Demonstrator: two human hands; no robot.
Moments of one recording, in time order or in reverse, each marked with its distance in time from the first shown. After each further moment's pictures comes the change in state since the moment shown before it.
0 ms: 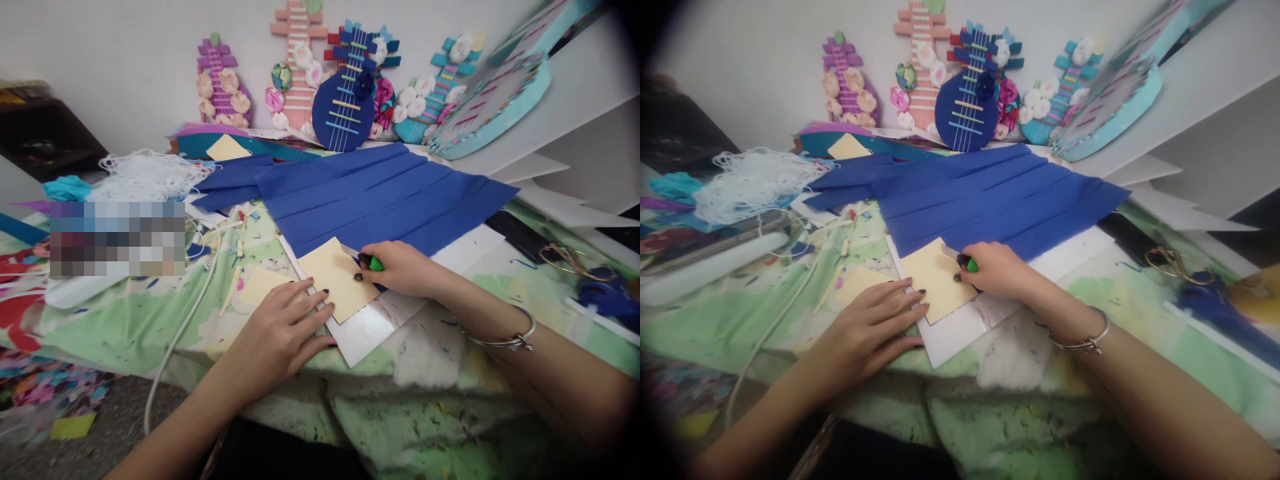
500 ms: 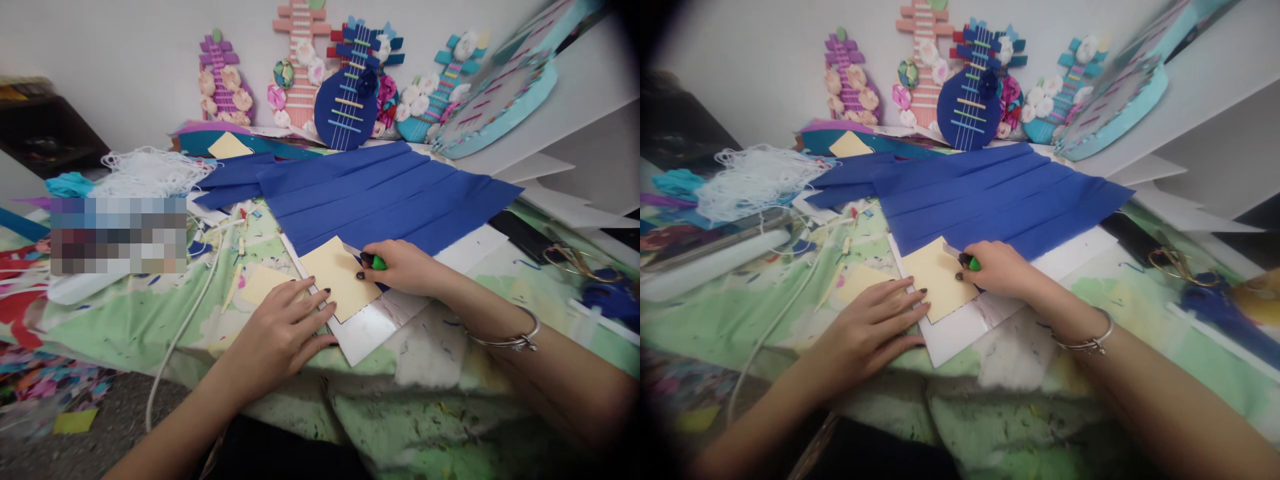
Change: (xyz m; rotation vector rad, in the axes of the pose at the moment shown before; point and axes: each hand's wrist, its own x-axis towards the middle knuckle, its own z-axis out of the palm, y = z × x) left_hand -0.001 -0.001 0.001 -0.019 0.040 0.006; right_hand 0.001 0.001 -0.001 0.022 -0.018 0.000
